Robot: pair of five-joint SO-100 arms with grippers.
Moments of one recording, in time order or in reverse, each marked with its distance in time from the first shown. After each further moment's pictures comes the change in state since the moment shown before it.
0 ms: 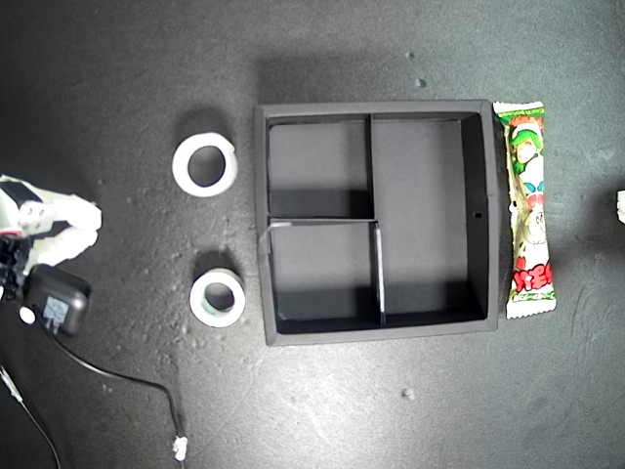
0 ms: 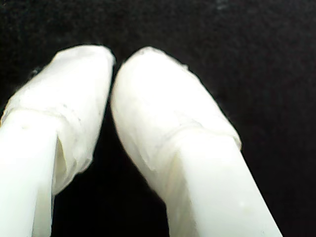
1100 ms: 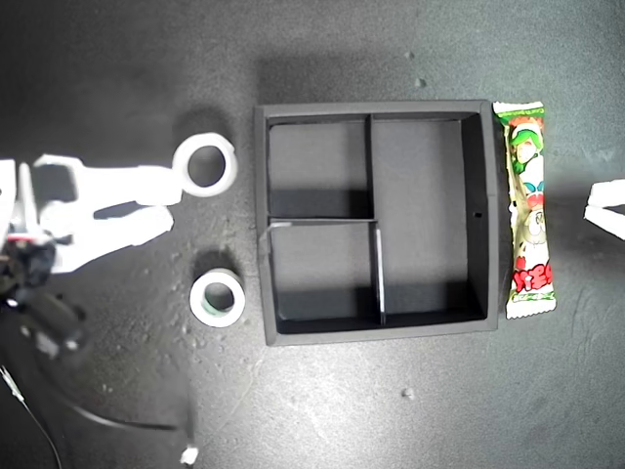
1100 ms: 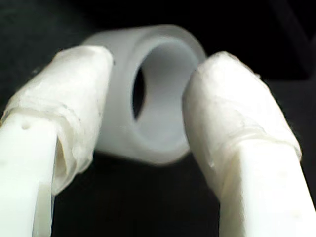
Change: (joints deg) arm 0 -2.9 -32.7 -15.7 -47.4 24.6; arm 1 -1.9 0.4 0.0 -31.7 27.8
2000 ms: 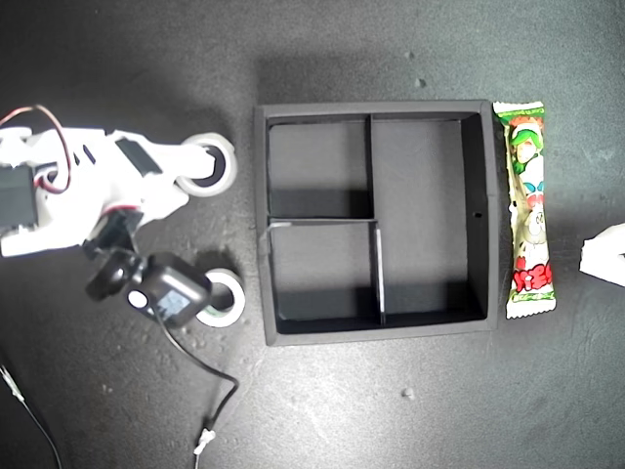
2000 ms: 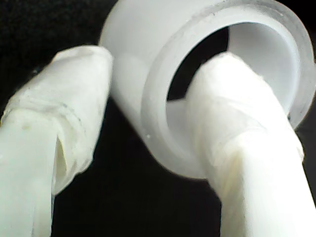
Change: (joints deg) arm 0 -7.2 -53.4 -30.2 4.9 4.0; arm 1 -12.0 0.0 -4.2 -6.7 -27.8
